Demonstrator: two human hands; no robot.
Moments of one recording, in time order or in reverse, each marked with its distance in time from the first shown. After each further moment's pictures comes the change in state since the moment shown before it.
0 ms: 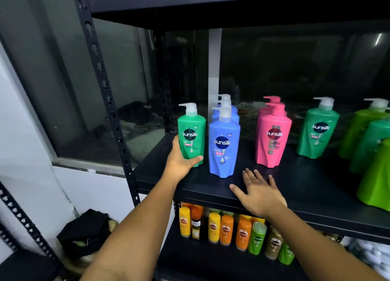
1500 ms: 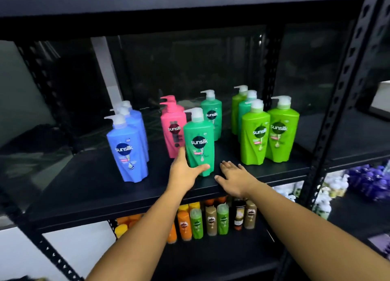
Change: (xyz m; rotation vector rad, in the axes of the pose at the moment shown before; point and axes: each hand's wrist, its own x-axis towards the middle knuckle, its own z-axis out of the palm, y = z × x) left_hand -0.094 0.084 0.229 0.077 -0.280 0.251; right_hand -0.082 0.167 -0.024 0.090 -0.006 0.196
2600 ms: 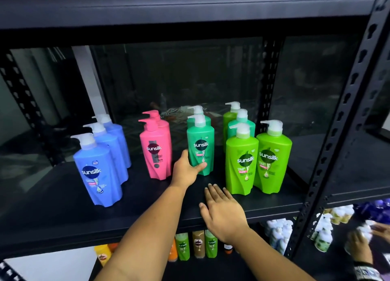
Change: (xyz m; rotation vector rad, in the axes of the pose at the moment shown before) left_hand 0.104 0.014 0.090 -0.034 -0.003 -0.096; right_hand 0.005 0.035 0.023 -0.087 0.344 -0.197
